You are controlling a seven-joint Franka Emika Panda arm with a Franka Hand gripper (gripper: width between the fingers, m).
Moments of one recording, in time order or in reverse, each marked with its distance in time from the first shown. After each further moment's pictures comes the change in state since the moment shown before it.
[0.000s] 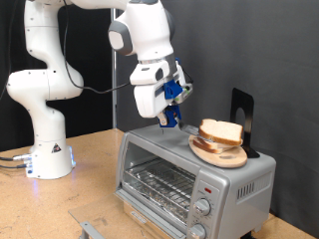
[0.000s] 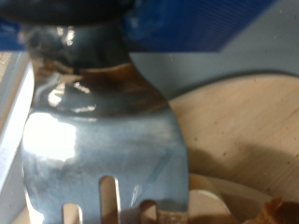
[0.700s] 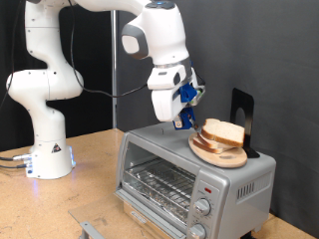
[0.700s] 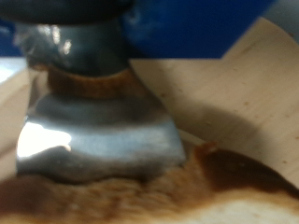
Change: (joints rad) arm 0.006 0.079 0.056 0.073 -0.019 0.000 0.024
